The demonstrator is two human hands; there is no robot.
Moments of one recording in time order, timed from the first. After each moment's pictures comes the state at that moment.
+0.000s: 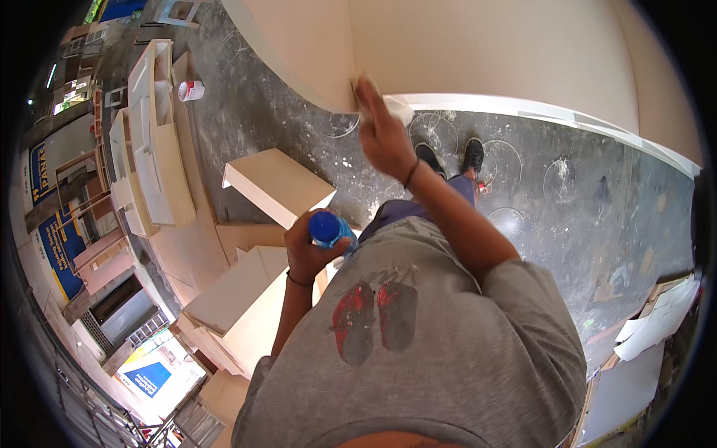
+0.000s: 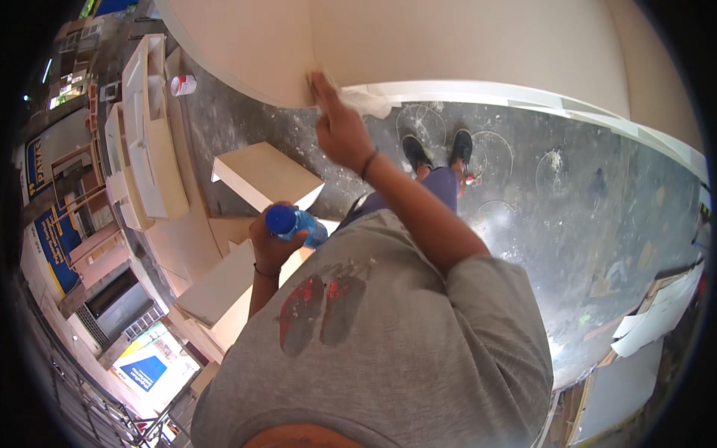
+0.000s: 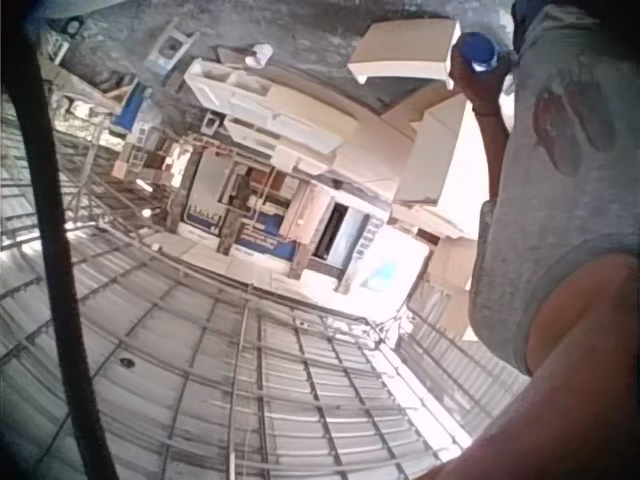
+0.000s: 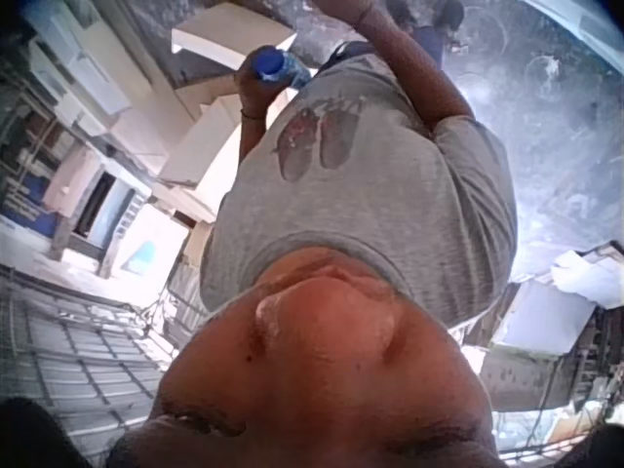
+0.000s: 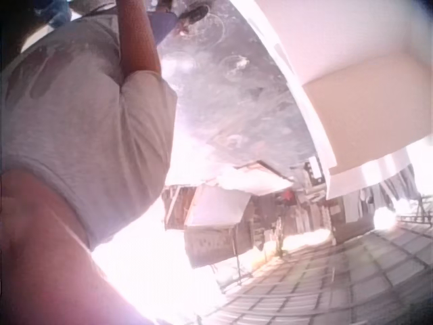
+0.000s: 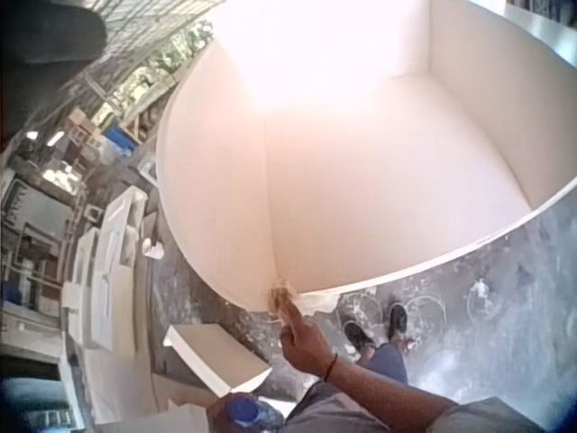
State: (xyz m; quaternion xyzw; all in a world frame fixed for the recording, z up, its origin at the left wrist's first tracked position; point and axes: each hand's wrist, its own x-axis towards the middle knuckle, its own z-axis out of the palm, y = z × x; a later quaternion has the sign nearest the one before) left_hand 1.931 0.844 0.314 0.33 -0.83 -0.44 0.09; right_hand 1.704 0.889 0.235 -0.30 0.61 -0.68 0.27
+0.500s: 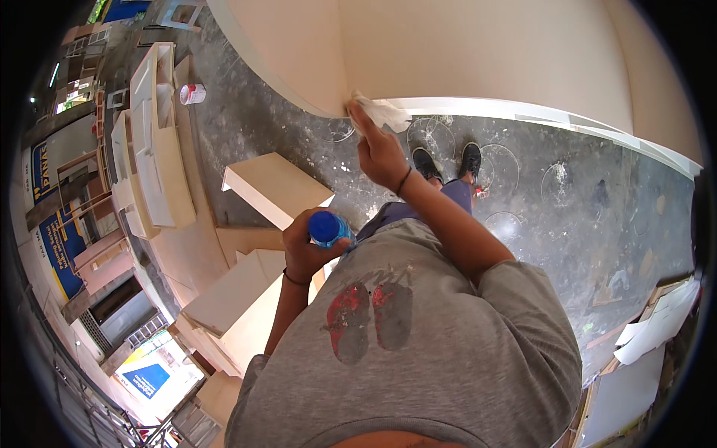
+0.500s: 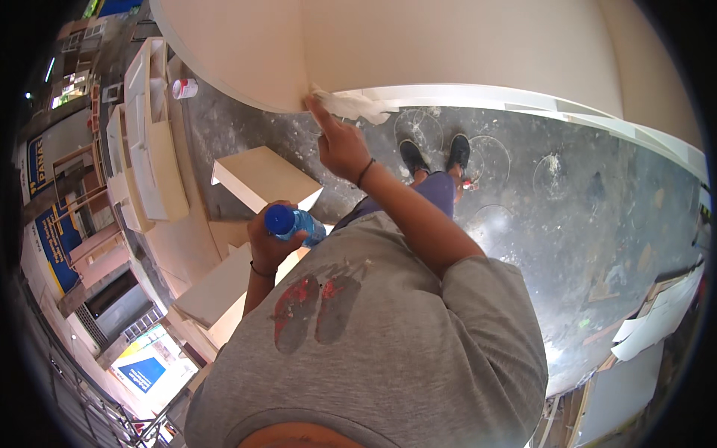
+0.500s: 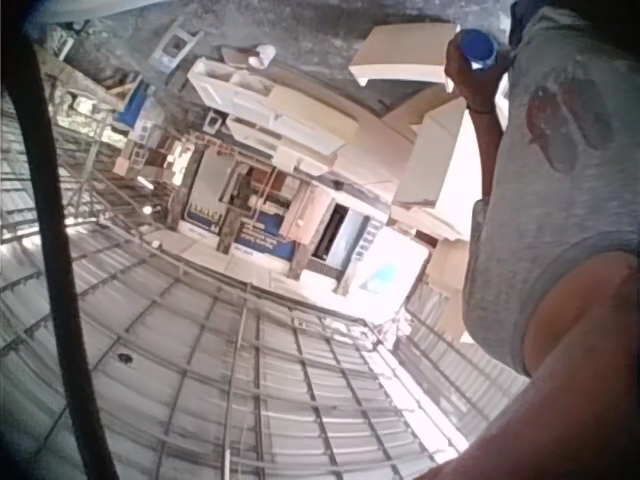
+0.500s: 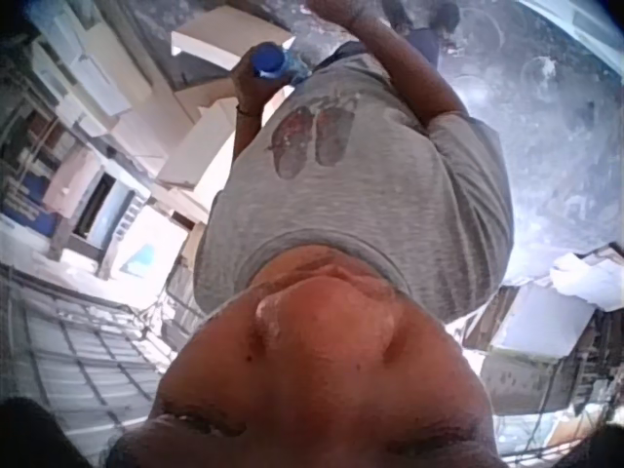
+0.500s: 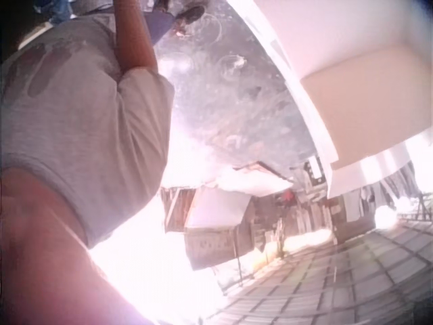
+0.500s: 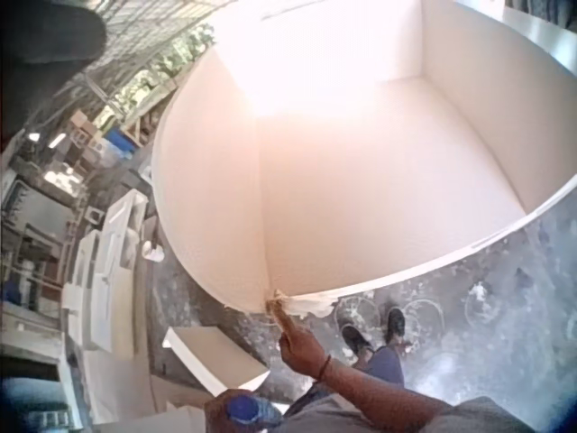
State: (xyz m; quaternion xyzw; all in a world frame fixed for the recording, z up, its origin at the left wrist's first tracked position) left_hand 1.919 0.848 0.319 0.30 -0.86 -0.41 0.06; right_hand 1.720 0.901 0.206 -0.36 0.68 -0.60 0.24
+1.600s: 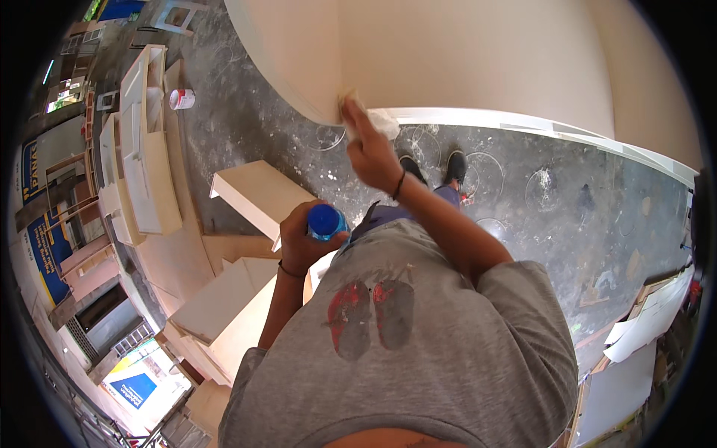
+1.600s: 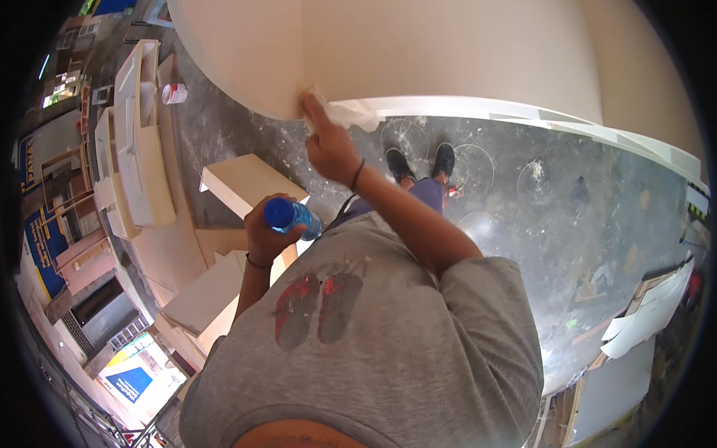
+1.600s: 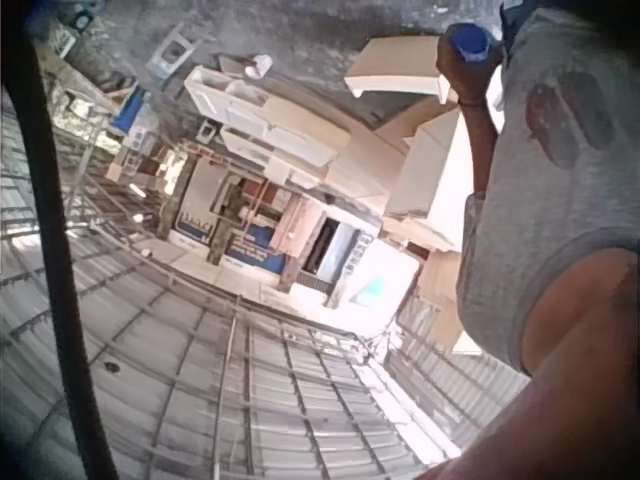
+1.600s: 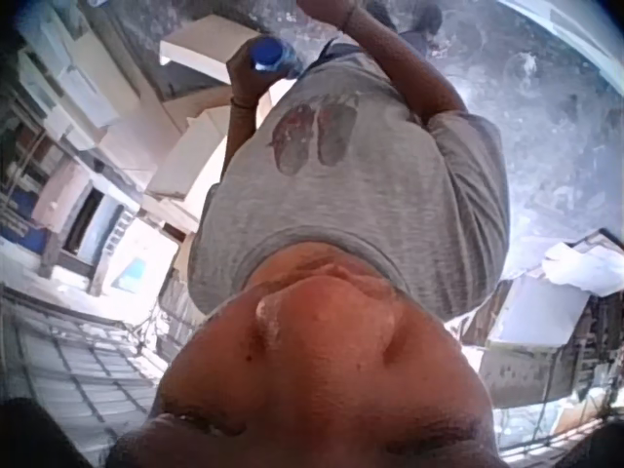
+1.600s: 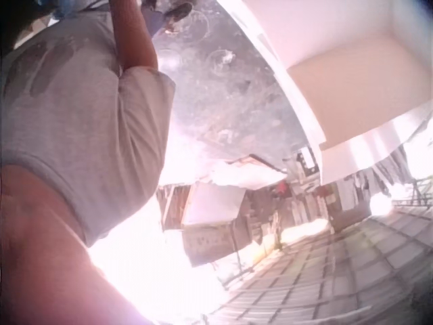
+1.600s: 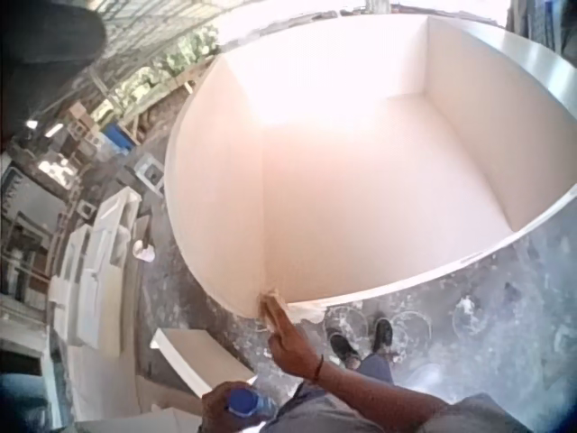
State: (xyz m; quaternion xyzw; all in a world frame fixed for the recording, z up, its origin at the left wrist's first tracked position) left_hand 1.902 0.839 0.312 0.29 -0.86 -0.42 0.08; right_hand 1.701 0.897 0.243 -0.31 0.61 -0.65 0.33
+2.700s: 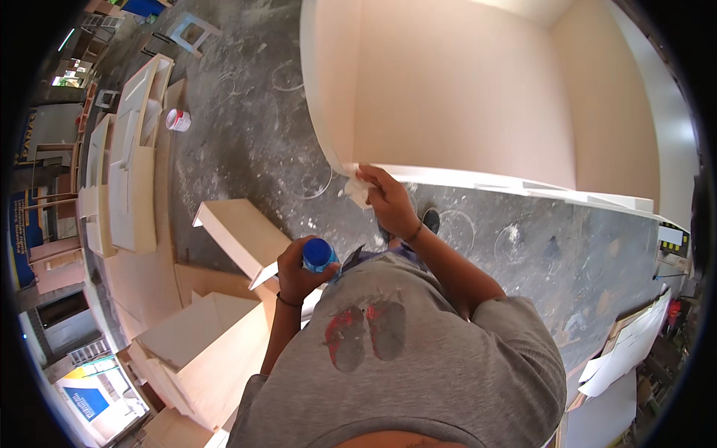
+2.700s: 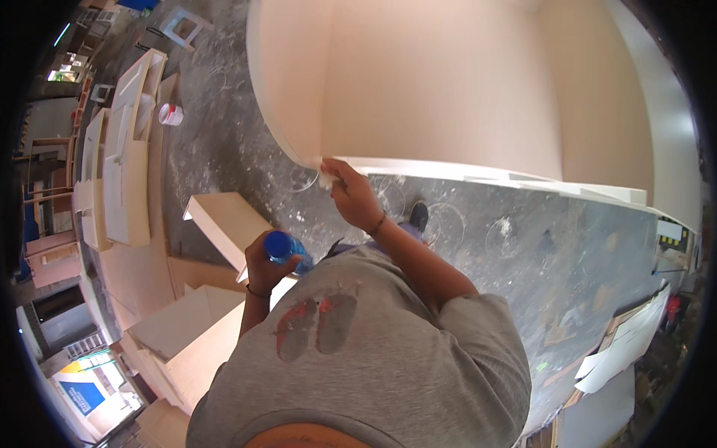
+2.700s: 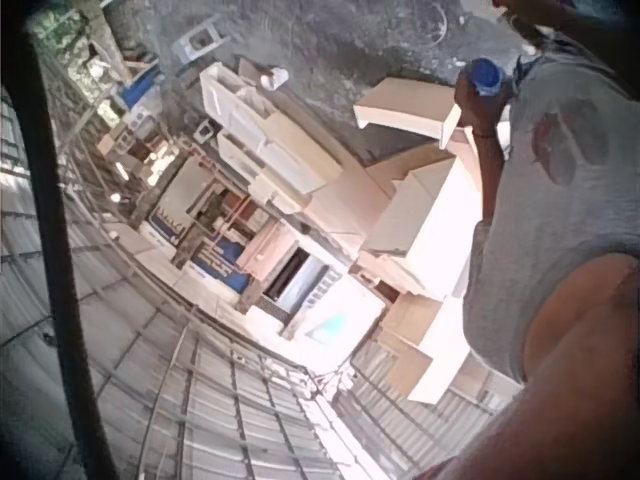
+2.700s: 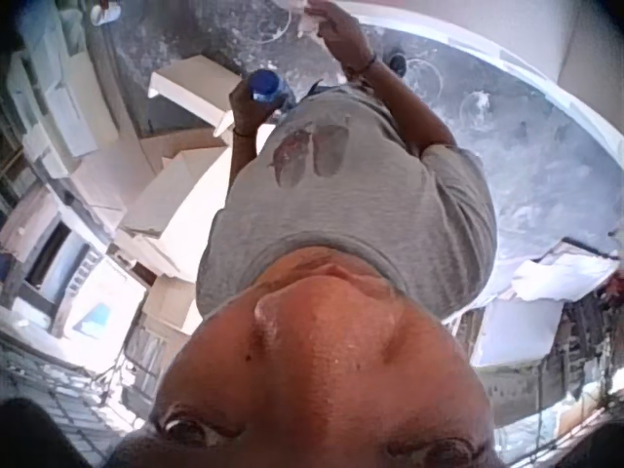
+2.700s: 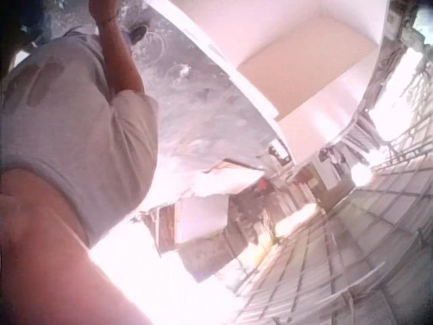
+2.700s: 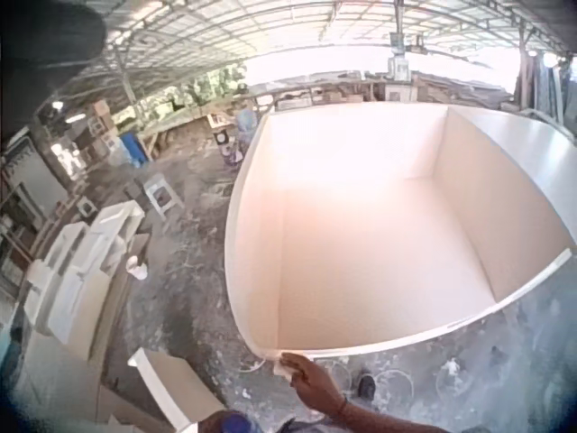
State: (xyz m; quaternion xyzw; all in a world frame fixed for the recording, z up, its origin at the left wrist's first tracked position) left_hand 1.919 0.842 0.306 0.32 -0.83 -0.43 0.14; right_hand 1.685 0.924 0.260 -0.27 0.60 -0.63 0.40
